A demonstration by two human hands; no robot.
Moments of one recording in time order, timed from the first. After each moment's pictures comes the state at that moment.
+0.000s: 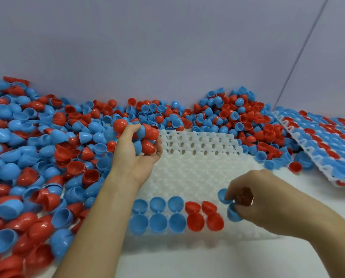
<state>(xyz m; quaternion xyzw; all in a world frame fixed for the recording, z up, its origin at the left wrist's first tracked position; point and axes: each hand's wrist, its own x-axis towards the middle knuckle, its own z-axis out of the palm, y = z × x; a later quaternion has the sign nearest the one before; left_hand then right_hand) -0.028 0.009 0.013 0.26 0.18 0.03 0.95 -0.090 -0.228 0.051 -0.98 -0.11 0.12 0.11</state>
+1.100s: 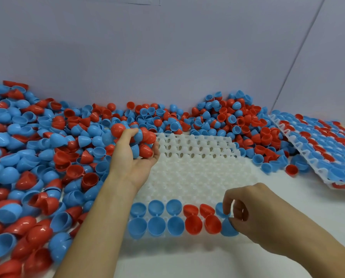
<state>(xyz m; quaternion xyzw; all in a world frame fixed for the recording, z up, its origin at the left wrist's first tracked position) -0.027 0.012 0.011 0.25 0.18 0.03 0.95 -0.103 -0.223 0.041 -0.98 -0.09 0.15 0.08</state>
